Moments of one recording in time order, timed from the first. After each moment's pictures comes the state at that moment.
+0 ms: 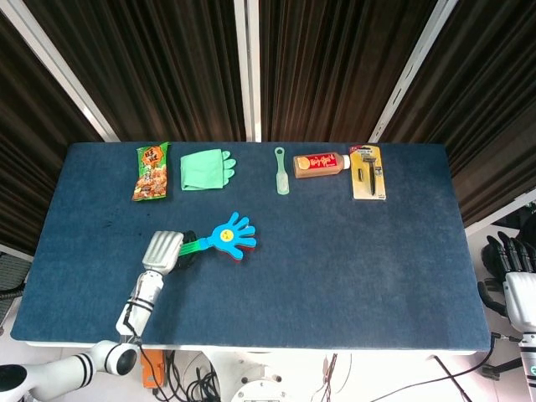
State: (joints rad) left arm -0.55 -1.74 -0.17 -1.23 1.26 1.07 0.12; right arm 0.05 -1.11 0.08 -1.50 -1.46 1.47 0.06
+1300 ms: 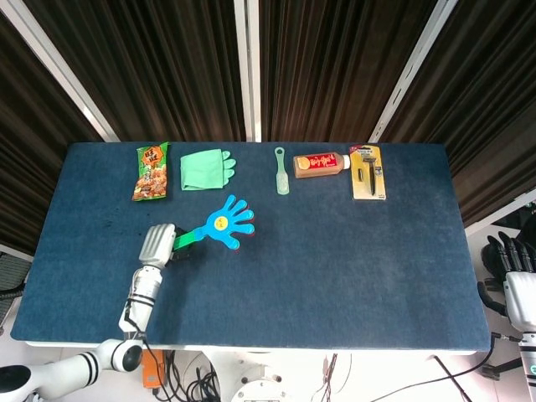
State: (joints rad) left arm -0.55 -1.77 -0.23 -1.22 1.23 1.14 -0.11; right arm 0.05 -1.10 0.08 -1.51 -1.45 1.46 0.05
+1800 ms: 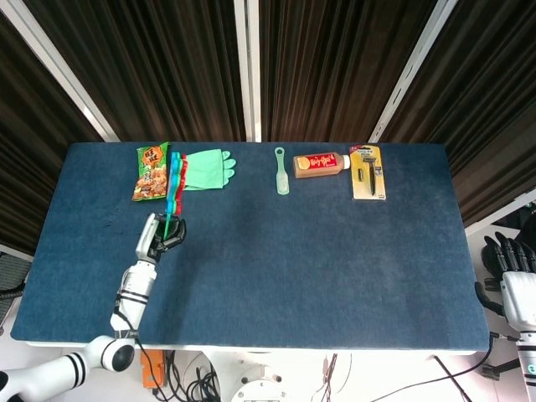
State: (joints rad) left arm -0.51 -1.68 -0.30 -1.34 1.34 1.13 -1.03; right arm 0.06 -1.10 0.08 -1.52 -1.44 1.45 0.03
